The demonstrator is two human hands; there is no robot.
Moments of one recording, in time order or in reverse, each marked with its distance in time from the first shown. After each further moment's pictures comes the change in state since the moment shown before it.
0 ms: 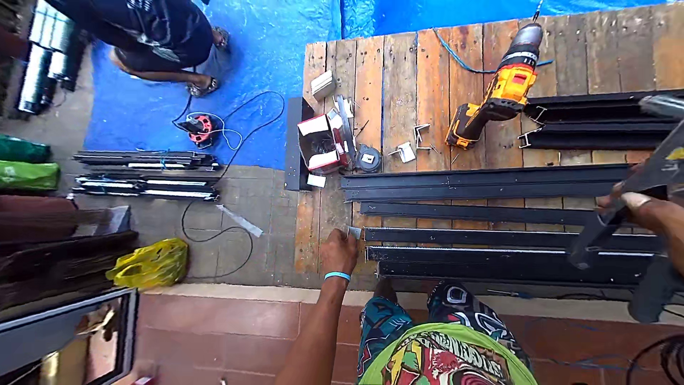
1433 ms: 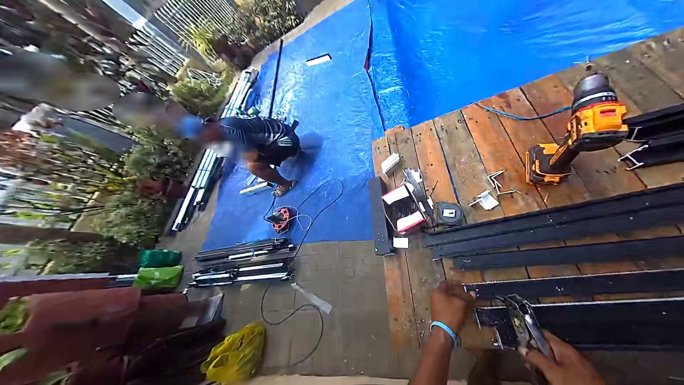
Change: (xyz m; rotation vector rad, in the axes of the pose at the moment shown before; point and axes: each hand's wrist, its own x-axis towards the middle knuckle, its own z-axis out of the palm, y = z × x) left_hand 0.046 -0.013 0.002 -0.723 -0.510 -0.036; right_hand -0.151 0.014 0.317 0.208 -0.494 0.351
